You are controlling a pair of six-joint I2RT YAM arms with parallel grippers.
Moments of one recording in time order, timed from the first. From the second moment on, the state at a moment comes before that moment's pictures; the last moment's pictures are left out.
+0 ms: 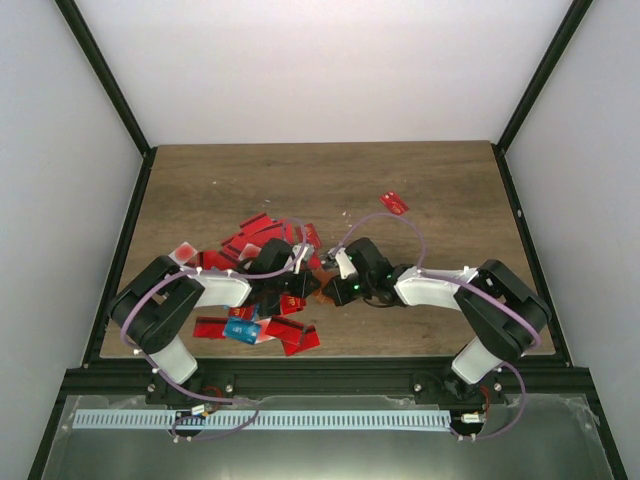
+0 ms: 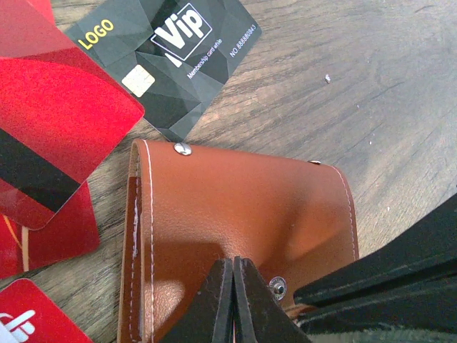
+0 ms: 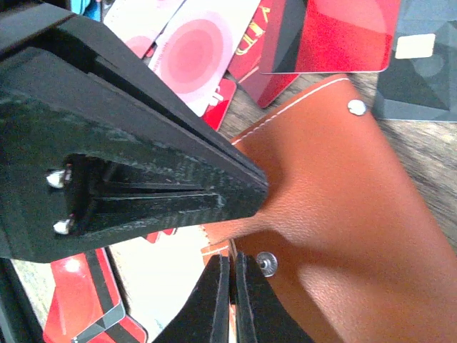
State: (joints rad) left arm -0.69 1.66 0.62 0.26 0.39 -0.52; right arm 0.76 1.58 0.68 0.05 -0.38 0.36
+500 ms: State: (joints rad) left arm -0.69 1.66 0.62 0.26 0.39 -0.52; right arm 0.76 1.61 0.74 -0.02 -0.31 0.39
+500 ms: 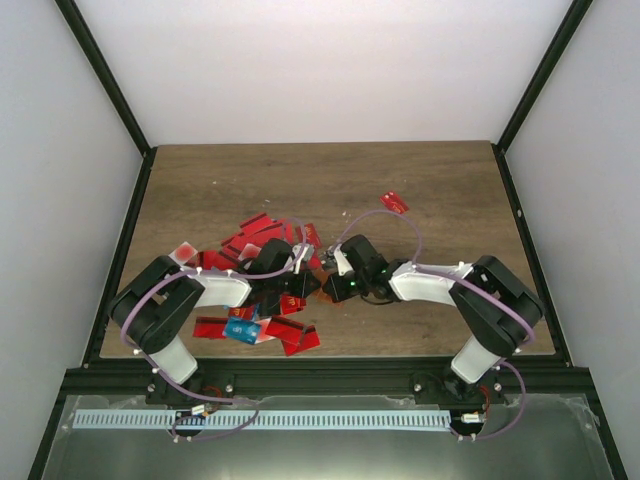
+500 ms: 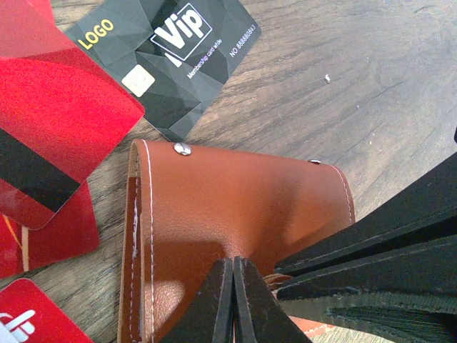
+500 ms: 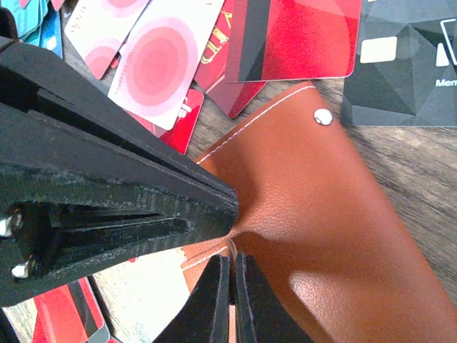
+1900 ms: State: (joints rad) left arm -0.69 1.67 0.60 0.30 0.40 -0.52; right arm 0.75 1.62 0.77 -0.10 -0.27 0.48
